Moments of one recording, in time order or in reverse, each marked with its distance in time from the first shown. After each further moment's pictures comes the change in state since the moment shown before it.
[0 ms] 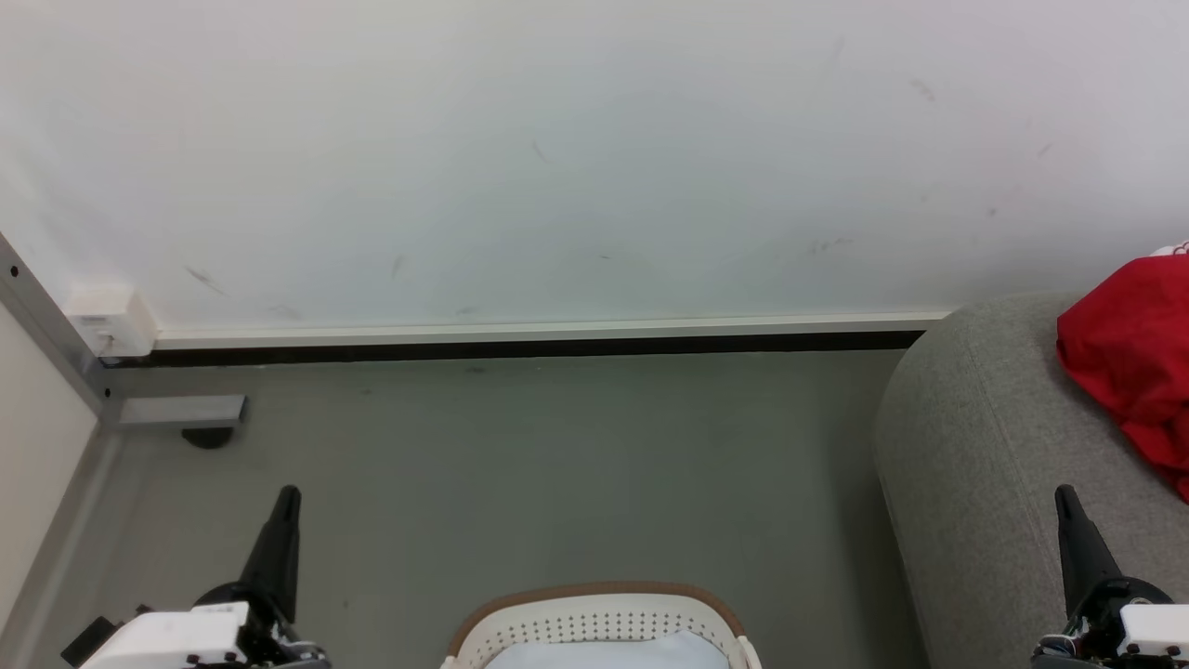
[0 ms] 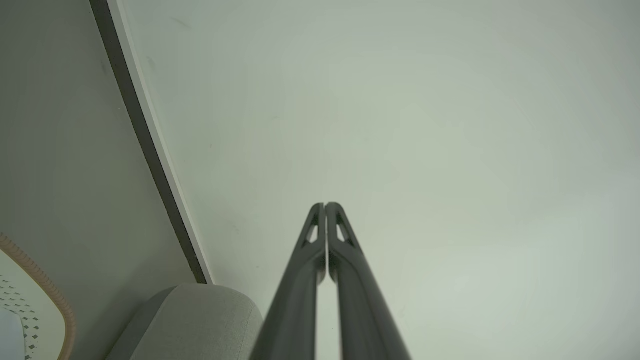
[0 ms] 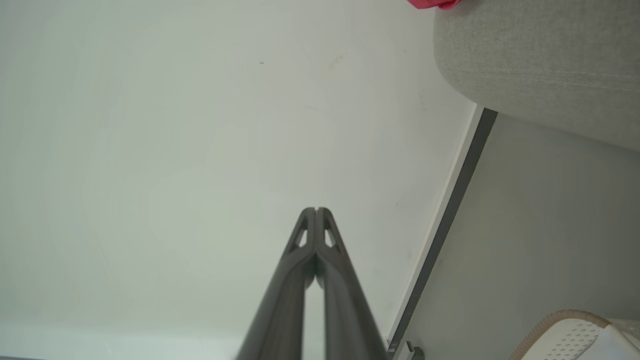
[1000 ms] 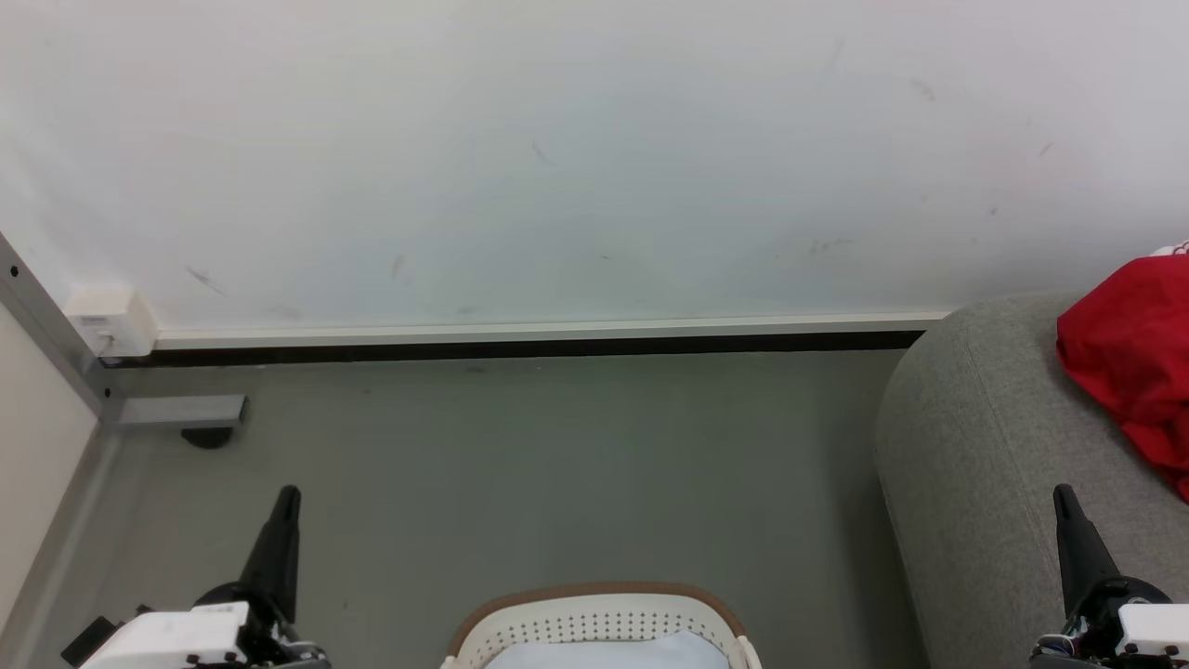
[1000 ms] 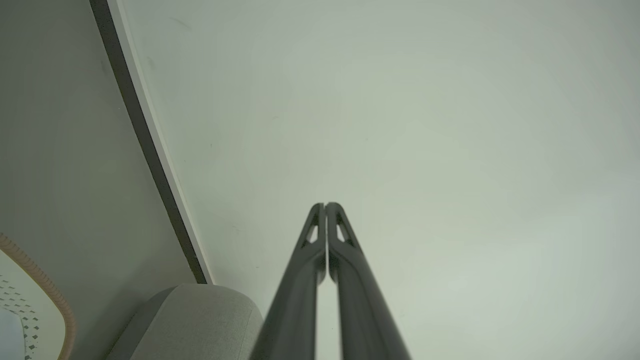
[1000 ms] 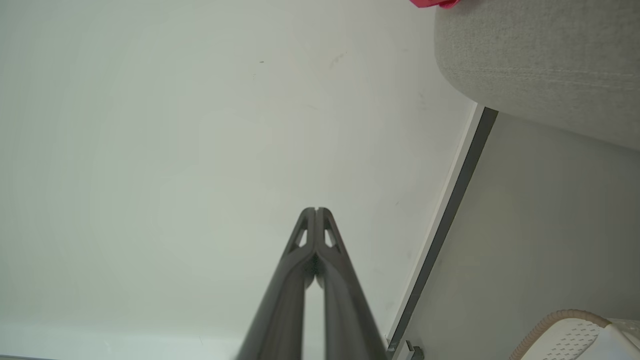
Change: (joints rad) left arm 0.000 0.000 0.000 0.000 0.000 0.000 0.000; right arm 0.000 -0.005 0.009 0.000 0.004 0.000 -0.007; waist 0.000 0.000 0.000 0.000
